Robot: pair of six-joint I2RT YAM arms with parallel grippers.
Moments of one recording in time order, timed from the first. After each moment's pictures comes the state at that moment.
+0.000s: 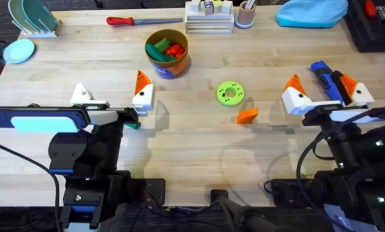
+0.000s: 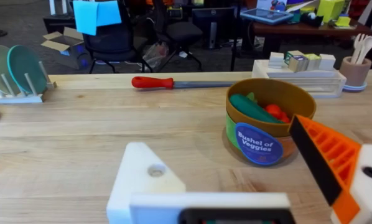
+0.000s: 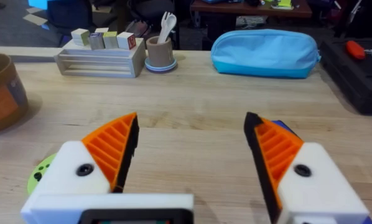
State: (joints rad) left arm 0.00 0.00 0.01 -0.02 0.01 -0.01; right arm 0.00 0.00 0.01 -0.10 -0.02 0.00
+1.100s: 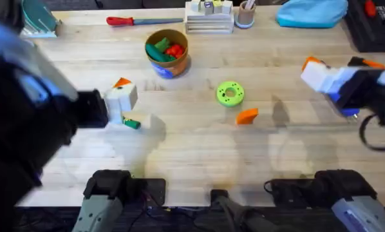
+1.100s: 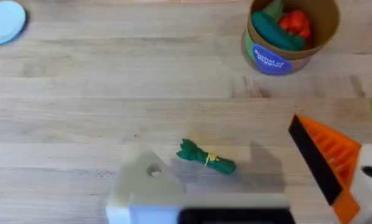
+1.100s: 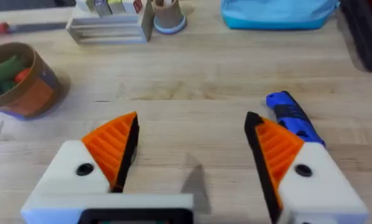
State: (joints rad) left arm 0.00 0.51 0.83 -0.96 -0.08 0.01; right arm 0.00 0.49 0.64 -0.61 -0.06 0.09
